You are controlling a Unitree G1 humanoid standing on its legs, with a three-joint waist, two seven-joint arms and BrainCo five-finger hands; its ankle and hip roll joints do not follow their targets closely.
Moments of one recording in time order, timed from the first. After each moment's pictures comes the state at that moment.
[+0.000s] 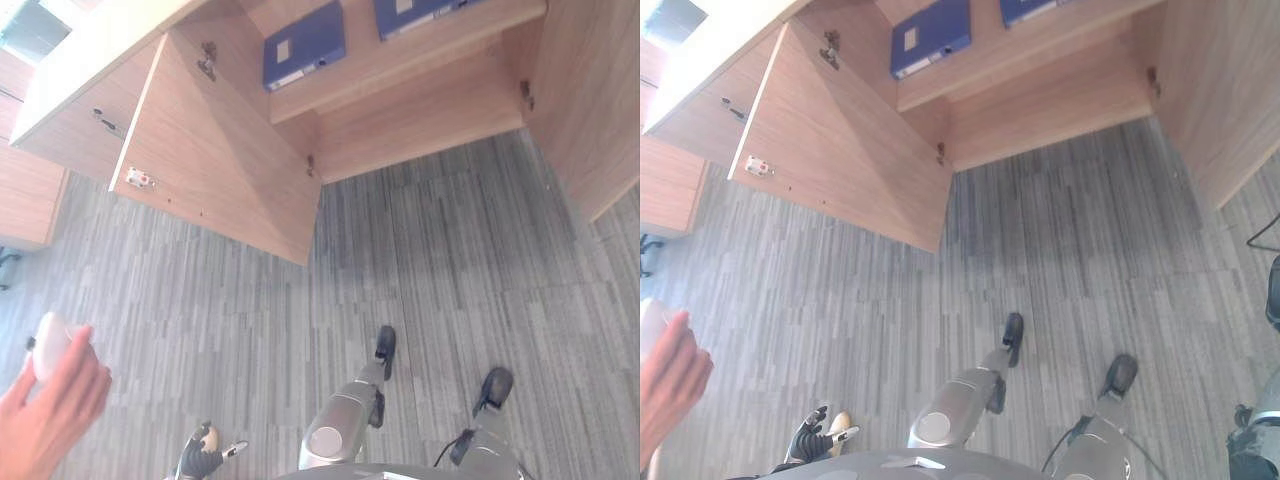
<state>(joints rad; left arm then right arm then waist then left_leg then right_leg) 0.32 0.31 -0.30 0.78 -0.24 -0.20 0.01 -1.42 -1.04 0.45 1.41 0.38 -0.14 -0.37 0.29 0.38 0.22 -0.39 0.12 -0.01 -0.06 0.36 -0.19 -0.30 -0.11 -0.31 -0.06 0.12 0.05</state>
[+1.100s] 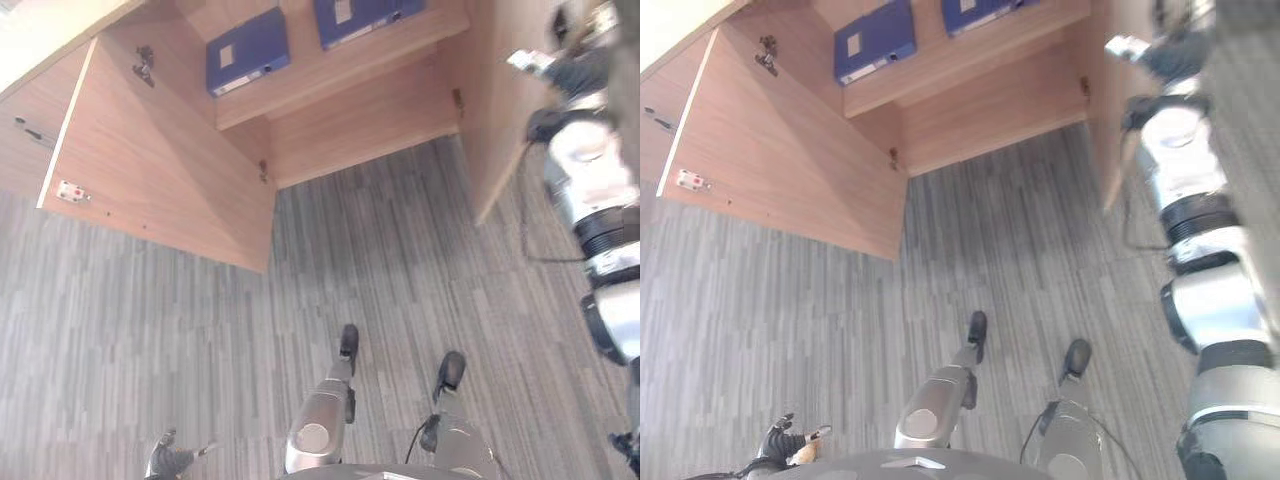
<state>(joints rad) 0.16 0.34 -0.17 1.10 -0.25 -0.21 0.02 -1.11 -0.65 0.47 0.83 0.52 -0.21 -0.18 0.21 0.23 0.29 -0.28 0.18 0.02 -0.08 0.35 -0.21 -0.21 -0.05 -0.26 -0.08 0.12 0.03</state>
